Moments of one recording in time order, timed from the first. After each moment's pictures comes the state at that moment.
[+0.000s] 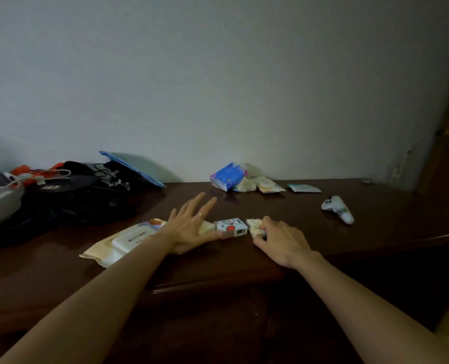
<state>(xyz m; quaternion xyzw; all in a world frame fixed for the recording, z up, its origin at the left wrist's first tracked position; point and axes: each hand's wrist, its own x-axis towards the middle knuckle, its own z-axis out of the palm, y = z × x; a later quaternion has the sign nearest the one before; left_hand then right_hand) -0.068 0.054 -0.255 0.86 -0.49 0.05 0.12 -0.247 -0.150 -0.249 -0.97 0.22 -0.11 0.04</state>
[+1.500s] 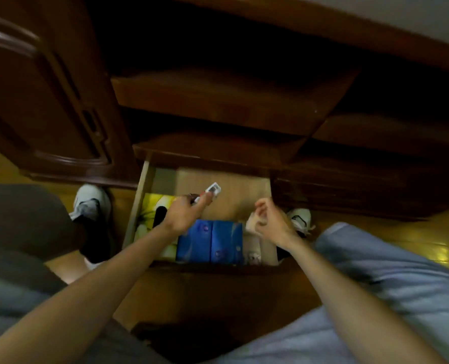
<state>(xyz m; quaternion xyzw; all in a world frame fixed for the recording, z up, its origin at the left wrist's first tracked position) -0.341 0.231 -0.614 0.83 -0.08 -0.25 0.50 -0.428 -0.027 -0.627 -0.94 0.15 0.12 0.28</state>
